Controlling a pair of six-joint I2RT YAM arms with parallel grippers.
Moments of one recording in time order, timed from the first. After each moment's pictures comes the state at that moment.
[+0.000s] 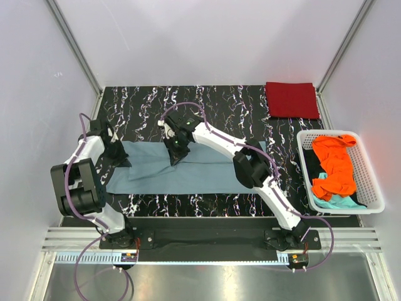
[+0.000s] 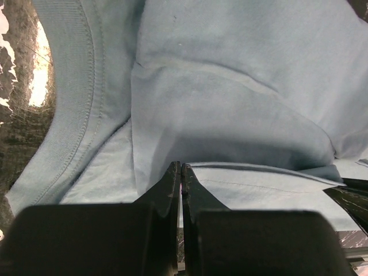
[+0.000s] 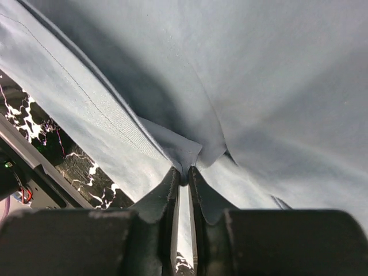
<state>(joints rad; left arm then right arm) 0.26 1.57 1.01 -0.71 0.25 -0.27 0.85 2.47 2.24 -0.89 -0.36 0.28</state>
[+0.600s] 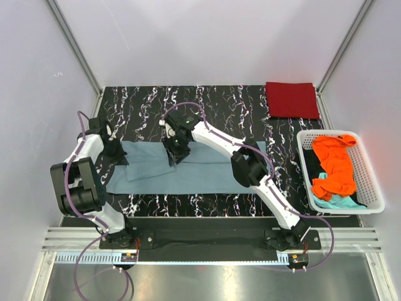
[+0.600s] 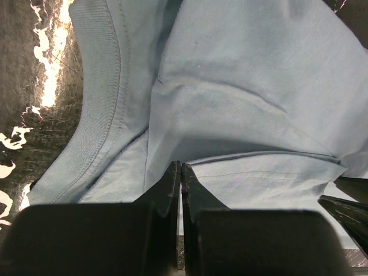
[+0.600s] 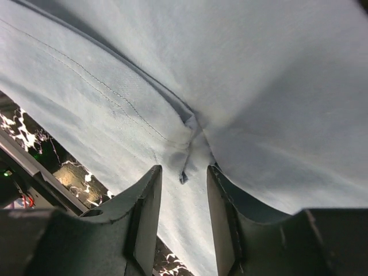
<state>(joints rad) 0.26 1.59 1.04 -0.71 0.19 -0.29 0.84 2.55 2.34 -0.95 -0.36 0.29</state>
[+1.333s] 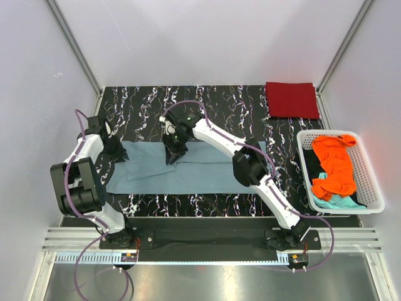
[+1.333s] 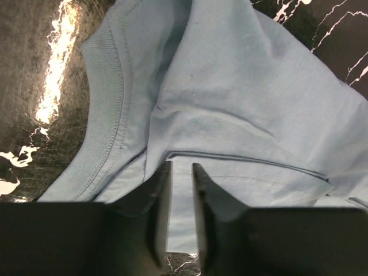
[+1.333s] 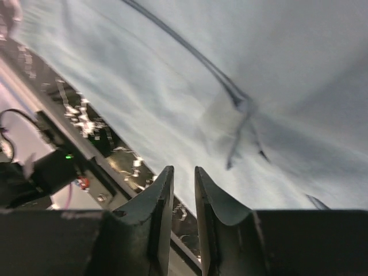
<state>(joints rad) 0.26 1.59 1.04 -0.63 0.17 -0.33 0.83 2.55 2.40 -0.98 -0.50 0.40</state>
